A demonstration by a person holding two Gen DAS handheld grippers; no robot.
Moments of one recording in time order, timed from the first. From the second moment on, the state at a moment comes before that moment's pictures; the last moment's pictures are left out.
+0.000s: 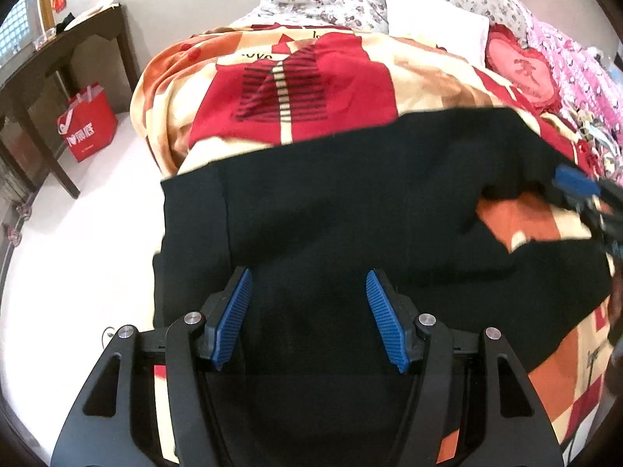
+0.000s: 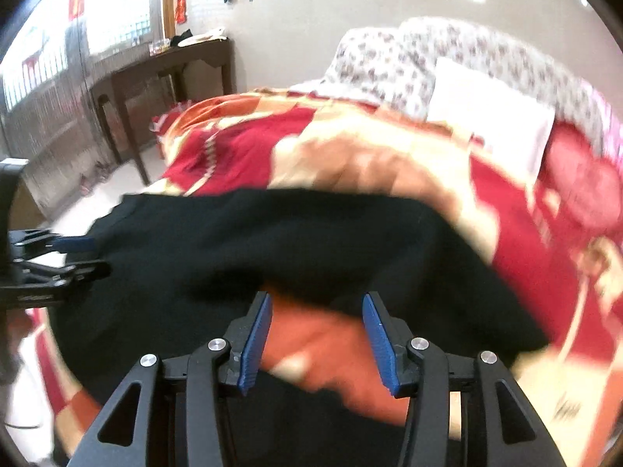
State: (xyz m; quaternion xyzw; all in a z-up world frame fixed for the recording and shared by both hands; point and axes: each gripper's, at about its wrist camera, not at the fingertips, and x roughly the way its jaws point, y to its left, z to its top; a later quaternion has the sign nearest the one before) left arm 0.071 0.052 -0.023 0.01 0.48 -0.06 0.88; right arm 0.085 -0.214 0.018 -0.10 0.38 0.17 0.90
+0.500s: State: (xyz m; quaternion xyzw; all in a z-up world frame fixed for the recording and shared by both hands) left arm 0.151 0.079 -0.041 -0.05 0.52 -0.06 0.85; right arm 0.196 -0.138 -0.008 -0.36 0.40 0.31 0.78
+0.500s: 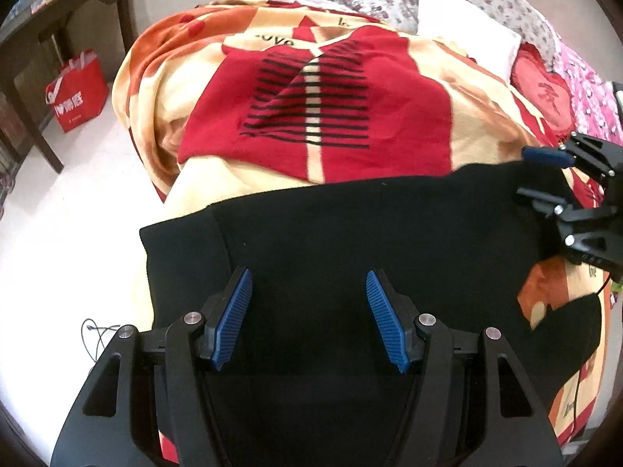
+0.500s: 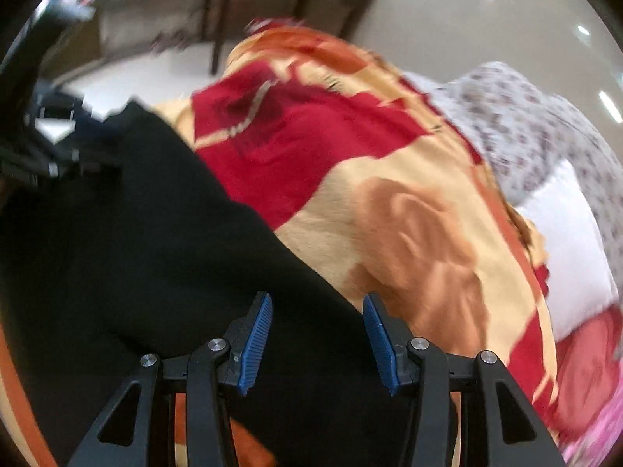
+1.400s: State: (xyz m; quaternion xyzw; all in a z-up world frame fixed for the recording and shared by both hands) left arm 0.025 0.164 0.023 -0.15 0.43 0.01 0.89; right arm -0.025 -0.205 -0.016 -0.14 0.45 0.40 0.79
